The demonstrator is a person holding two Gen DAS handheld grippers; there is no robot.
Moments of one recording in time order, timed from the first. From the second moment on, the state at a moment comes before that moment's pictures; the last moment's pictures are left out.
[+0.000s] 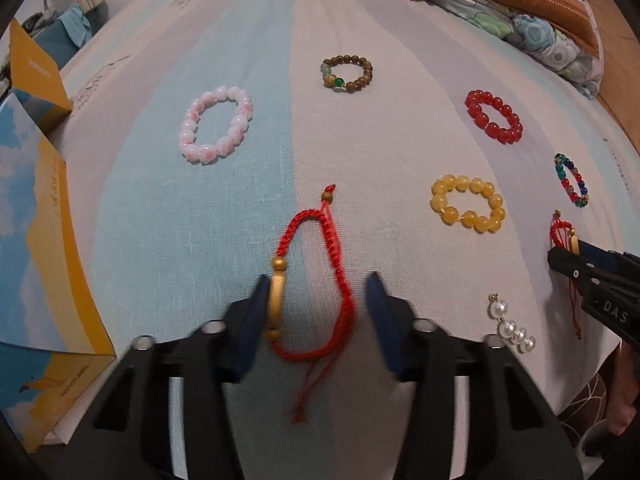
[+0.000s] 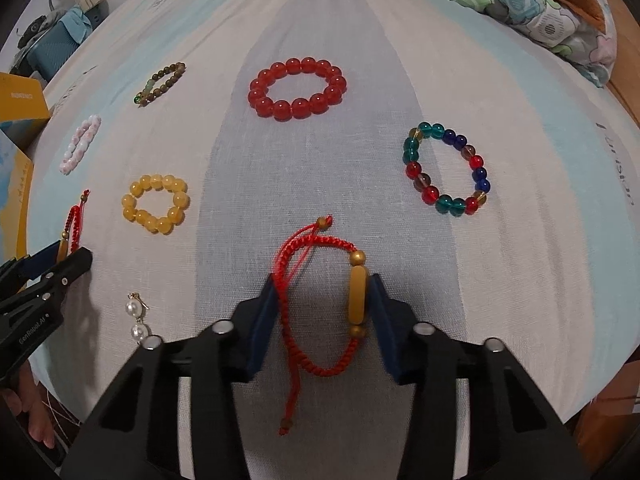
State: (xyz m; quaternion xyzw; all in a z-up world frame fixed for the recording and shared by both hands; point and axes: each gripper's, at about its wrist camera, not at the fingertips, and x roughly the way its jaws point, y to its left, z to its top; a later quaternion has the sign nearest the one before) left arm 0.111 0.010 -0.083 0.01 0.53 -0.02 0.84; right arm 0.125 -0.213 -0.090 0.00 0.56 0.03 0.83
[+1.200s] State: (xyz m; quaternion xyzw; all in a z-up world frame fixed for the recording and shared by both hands) left arm 0.090 0.015 -0.030 0.00 0.49 -0.03 0.87; right arm 0.114 -0.205 -0.061 0.00 0.53 0.01 0.85
